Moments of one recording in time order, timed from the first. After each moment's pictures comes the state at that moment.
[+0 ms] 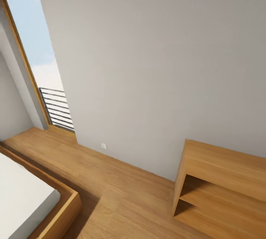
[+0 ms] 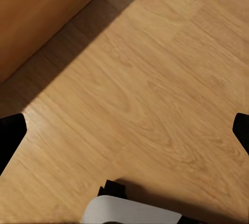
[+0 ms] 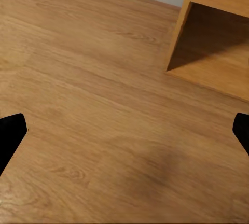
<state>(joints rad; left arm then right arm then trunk) -0.01 0.05 0.01 -0.39 0.32 -0.33 0.01 -0.13 0.02 0.00 -0.22 -0.01 -0.58 -0.01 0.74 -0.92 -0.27</state>
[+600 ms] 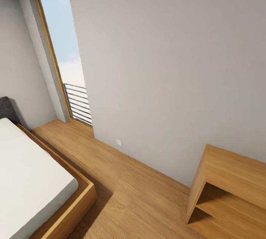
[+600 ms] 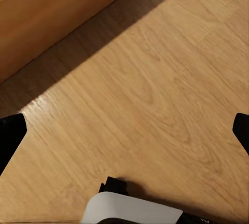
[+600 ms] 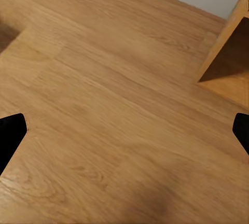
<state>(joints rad) -0.01 0.05 0.01 -0.39 0.32 -0.33 0.01 -0.13 0.02 0.00 -0.22 0.00 -0.58 -0.01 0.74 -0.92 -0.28</state>
